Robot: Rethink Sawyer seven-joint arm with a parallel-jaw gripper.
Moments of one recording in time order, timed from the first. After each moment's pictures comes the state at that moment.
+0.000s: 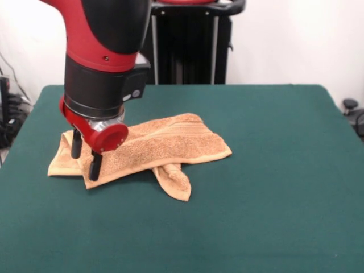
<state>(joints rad) -0.12 -0.29 -0.44 1.18 0.26 0.63 2.17</state>
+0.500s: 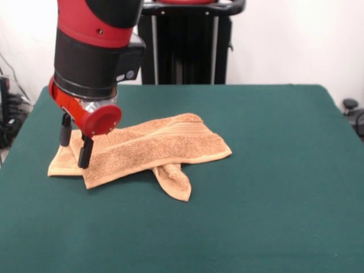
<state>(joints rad) -0.12 -0.35 -0.44 1.19 0.22 0.63 2.17</state>
